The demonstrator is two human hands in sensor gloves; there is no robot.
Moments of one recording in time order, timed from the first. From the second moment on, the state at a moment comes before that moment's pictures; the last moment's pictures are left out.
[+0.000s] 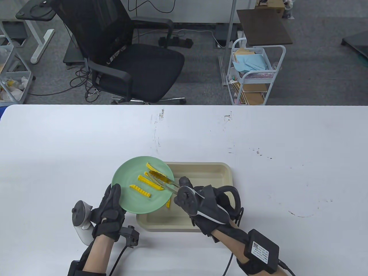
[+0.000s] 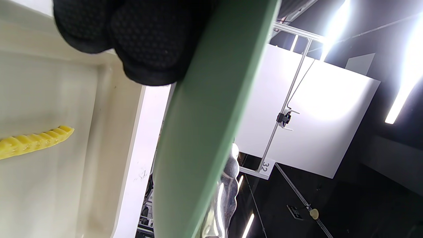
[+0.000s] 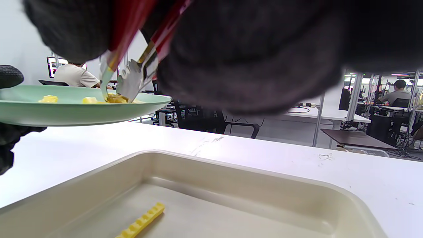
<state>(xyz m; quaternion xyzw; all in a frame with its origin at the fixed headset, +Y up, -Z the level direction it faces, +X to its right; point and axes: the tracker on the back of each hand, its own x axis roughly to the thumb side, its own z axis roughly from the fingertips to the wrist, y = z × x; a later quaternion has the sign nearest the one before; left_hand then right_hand) -0.265 -0.761 -0.257 -0.01 0.01 0.80 0.59 0.023 -0.616 -0.257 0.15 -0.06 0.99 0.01</state>
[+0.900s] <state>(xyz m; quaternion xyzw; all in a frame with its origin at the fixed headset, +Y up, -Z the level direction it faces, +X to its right) -0.270 -0.760 -0.257 0.01 0.02 0.80 0.59 0.108 -0.635 -0.282 -0.01 0.01 1.00 0.00</state>
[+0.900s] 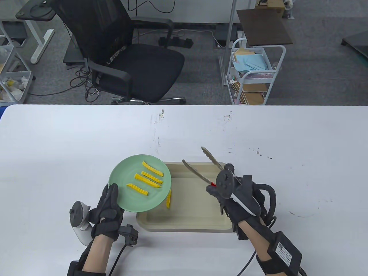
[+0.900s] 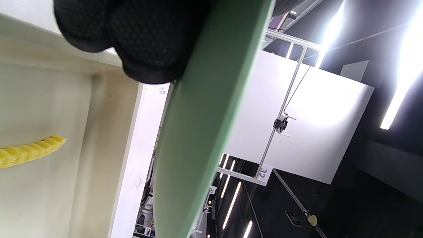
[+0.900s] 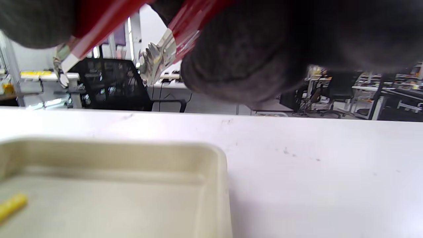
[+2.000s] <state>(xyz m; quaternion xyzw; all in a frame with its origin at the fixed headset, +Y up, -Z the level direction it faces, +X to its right) -0.272 -0.758 -0.256 0.01 0.02 0.81 0.59 0.015 -0.694 -0.256 0.13 0.04 0.98 -0.14</state>
